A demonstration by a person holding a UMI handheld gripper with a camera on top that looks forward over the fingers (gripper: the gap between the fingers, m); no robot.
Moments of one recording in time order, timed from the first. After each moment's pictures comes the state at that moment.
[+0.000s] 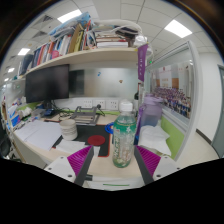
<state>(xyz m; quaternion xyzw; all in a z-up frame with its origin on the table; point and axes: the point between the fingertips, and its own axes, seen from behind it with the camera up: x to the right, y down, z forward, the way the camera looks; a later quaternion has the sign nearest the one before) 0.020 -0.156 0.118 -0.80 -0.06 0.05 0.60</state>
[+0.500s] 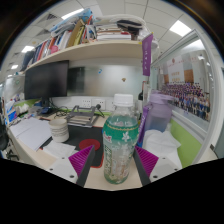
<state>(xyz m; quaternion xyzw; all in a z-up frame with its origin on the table) 0.047 -0.061 0.080 -0.78 -0.09 0.06 0.61</state>
